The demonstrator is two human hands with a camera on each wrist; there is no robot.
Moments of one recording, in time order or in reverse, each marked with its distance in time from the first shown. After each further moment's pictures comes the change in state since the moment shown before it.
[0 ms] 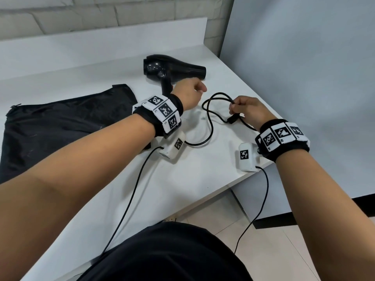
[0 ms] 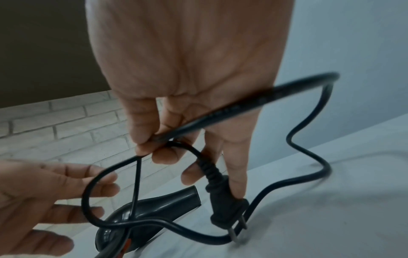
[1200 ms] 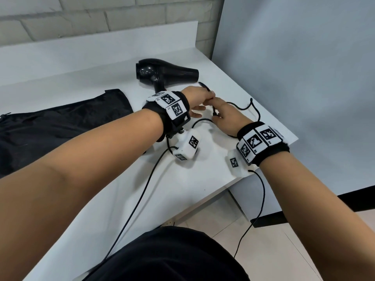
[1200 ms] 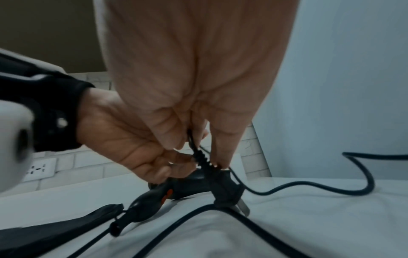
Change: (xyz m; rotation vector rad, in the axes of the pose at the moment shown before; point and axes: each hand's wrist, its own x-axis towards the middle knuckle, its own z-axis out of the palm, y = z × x) left_hand 0.004 0.028 0.016 -0.460 -0.319 -0.371; right_hand -0.003 -0.011 0.033 -0.519 -0.136 -0.300
